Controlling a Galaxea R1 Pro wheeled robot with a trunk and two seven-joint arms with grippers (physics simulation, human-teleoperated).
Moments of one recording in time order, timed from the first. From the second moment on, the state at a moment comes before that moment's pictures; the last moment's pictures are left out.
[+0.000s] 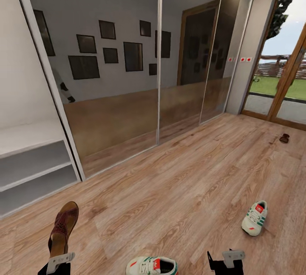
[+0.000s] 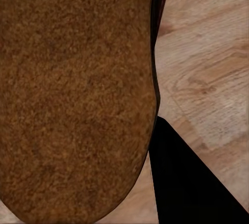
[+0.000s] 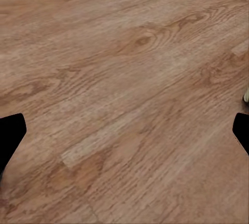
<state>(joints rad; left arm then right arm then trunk) -0.31 0.18 0.14 -0.25 0.10 -0.44 -0.04 -0.36 -0.09 0.05 -0.16 0.04 -0.57 -0.05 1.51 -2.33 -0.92</state>
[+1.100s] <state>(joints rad) -0.31 0.18 0.14 -0.25 0.10 -0.44 -0.04 -0.36 -0.09 0.05 -0.16 0.04 -0.57 -0.05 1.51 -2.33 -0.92</state>
